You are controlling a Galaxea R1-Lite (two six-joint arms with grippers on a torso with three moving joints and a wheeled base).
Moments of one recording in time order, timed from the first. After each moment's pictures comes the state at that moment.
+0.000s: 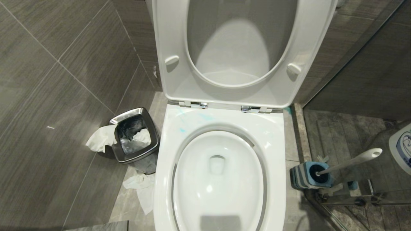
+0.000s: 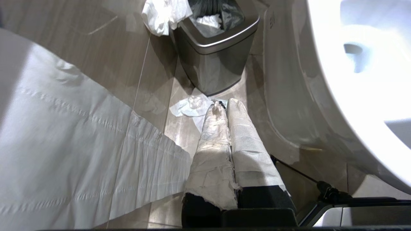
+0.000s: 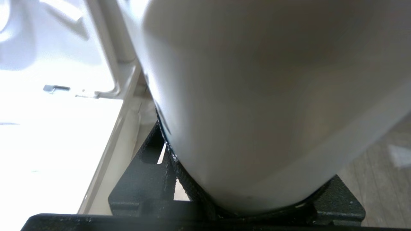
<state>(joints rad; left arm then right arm) 0.00 0.00 -0.02 0.05 0.00 0.00 -0.10 0.76 -0.42 -0.56 -0.03 -0.08</state>
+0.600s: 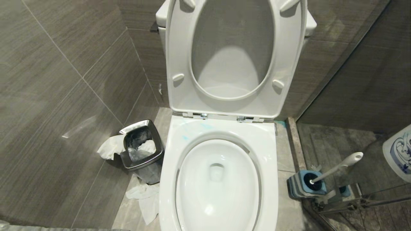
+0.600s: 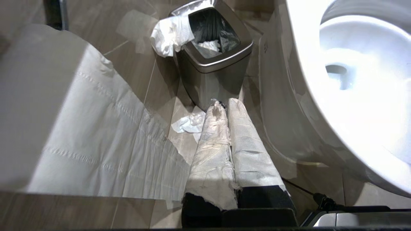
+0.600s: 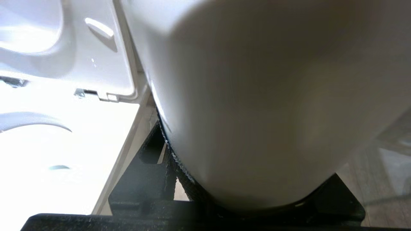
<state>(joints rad) 0.00 0.00 -0.02 0.05 0.00 -0.01 -0.10 0.76 -0.43 -0.52 0.01 -0.08</state>
